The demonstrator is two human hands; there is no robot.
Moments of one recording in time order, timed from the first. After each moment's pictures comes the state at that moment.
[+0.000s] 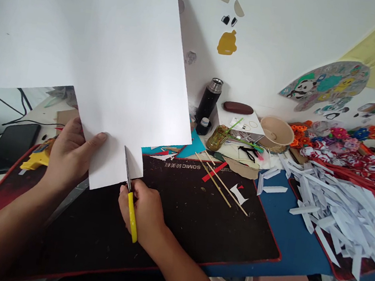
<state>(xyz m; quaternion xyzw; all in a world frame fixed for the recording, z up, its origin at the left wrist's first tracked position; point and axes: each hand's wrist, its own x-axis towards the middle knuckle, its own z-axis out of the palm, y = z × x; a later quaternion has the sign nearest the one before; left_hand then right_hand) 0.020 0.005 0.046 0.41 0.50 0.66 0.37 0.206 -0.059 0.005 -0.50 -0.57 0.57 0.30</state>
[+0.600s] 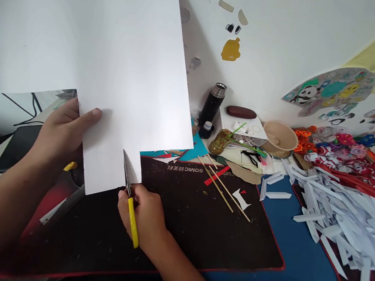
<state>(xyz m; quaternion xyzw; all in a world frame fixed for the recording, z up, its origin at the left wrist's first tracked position) -0.010 0.034 0.078 0.43 0.50 0.64 0.39 0.207 -0.063 0.011 -0.49 -0.59 0.56 0.30</state>
